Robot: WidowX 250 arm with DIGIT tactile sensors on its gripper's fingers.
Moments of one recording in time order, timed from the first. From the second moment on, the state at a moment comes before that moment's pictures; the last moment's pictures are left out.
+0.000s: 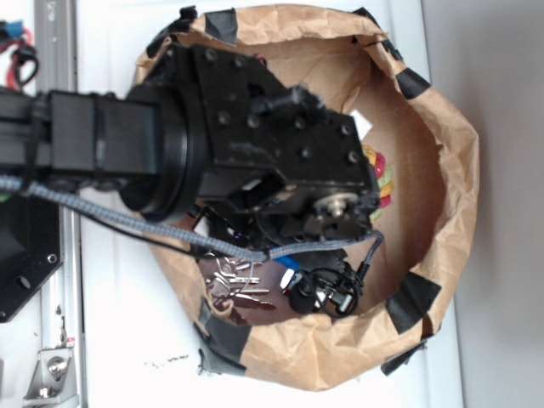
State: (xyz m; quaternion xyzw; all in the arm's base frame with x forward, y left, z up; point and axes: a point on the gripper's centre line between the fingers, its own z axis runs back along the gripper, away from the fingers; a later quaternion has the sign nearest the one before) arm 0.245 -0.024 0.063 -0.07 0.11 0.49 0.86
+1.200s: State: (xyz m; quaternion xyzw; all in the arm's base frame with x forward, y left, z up) arm 0.233 -0.042 0.035 -0.08 0.11 0.53 0.84
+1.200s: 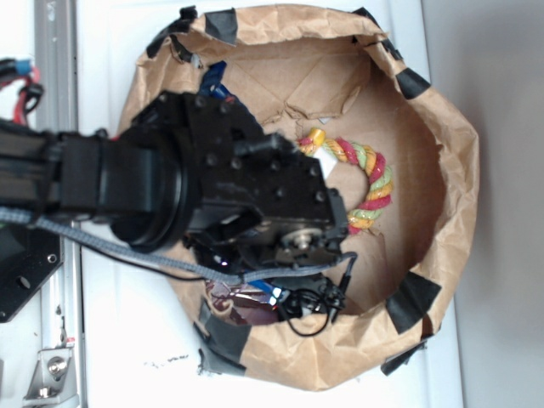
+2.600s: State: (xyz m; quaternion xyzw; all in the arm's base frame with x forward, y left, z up) arm 0.247 -0.030 0.070 -0.19 0.00 0.50 0.85
